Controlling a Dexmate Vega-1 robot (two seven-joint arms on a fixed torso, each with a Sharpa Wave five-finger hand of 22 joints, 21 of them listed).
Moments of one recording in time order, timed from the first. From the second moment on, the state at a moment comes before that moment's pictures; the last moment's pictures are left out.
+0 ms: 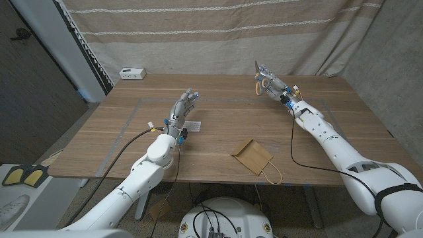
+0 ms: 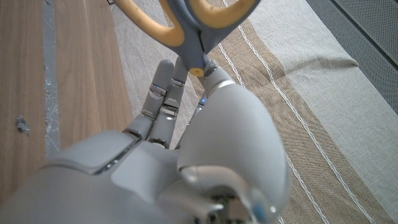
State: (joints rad) left arm 1.04 0.49 0.43 -1.65 -0.45 -0.20 0.31; left_hand 0.19 -0.17 0.43 -0.17 0.23 0.58 -0.11 0.26 0.19 0.54 -0.18 0.26 0.20 0.28 -0.04 0.19 0.17 0.35 -0.04 0.21 0.18; right arm -0.58 -0.34 -0.25 -1.00 1.06 0.00 0.55; right_hand 1.47 0.15 0.20 -0.13 0.18 0.26 -0.13 0.43 0.41 0.52 -0.21 0.38 0.48 0.77 -0.04 0.47 0.67 0.36 -0.04 1.37 0.18
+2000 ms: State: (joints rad) left arm 1.03 0.42 0.48 -1.92 -0.33 0.12 0.60; left_hand 0.59 -0.12 0.41 -0.17 0.26 0.86 -0.21 0.26 0.19 0.39 -0.19 0.22 0.20 0.21 -0.04 0.18 0.18 0.27 -0.04 0.19 0.17; right arm -0.58 -0.34 -0.25 -1.01 1.03 0.08 0.52; right_hand 1.48 0.15 0.20 -0.12 0.18 0.26 -0.13 0.41 0.40 0.54 -0.20 0.35 0.46 0.77 -0.04 0.48 0.67 0.34 -0.04 1.38 0.18
